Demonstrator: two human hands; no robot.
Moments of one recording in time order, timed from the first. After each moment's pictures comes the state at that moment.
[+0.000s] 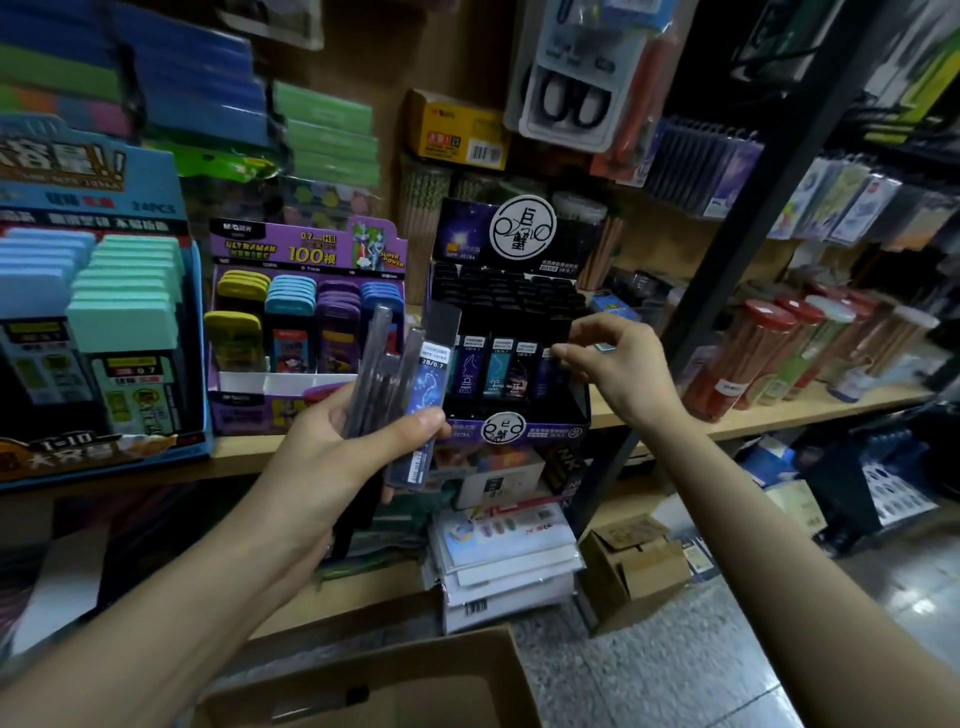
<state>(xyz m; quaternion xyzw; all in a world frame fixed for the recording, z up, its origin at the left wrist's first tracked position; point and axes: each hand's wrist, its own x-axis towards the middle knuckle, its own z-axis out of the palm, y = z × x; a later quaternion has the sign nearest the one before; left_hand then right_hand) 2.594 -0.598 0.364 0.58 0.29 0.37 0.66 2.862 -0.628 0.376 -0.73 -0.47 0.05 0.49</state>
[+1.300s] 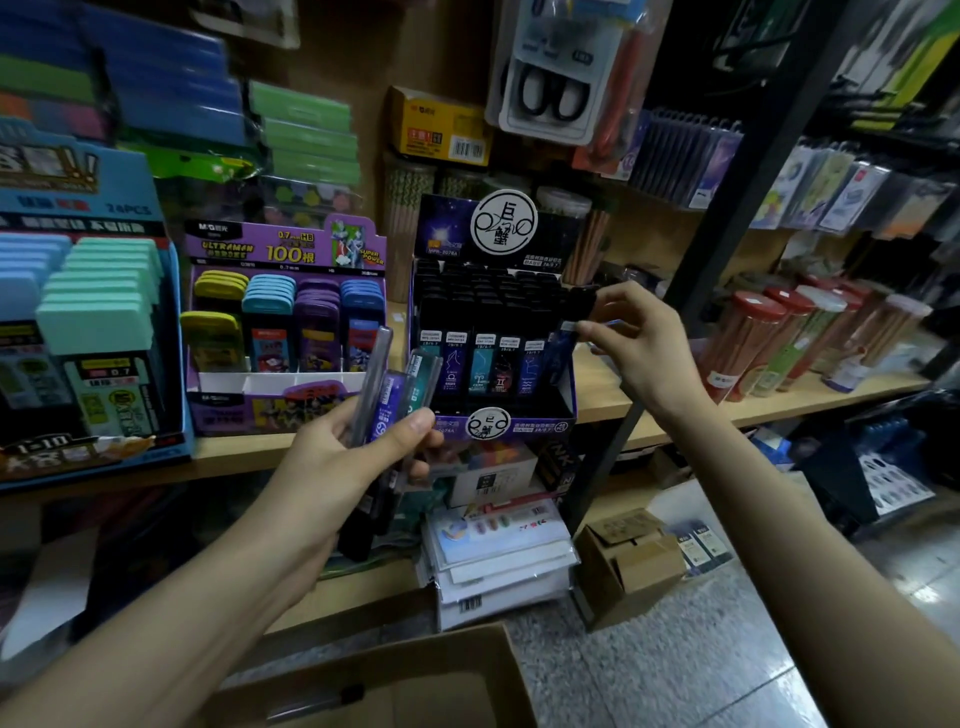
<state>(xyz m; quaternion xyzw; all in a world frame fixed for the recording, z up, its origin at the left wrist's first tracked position) 2.609 -0.605 0.353 0.55 0.31 0.37 0.68 2.874 -0.655 0.395 -0.70 -0.52 0.04 0.49</state>
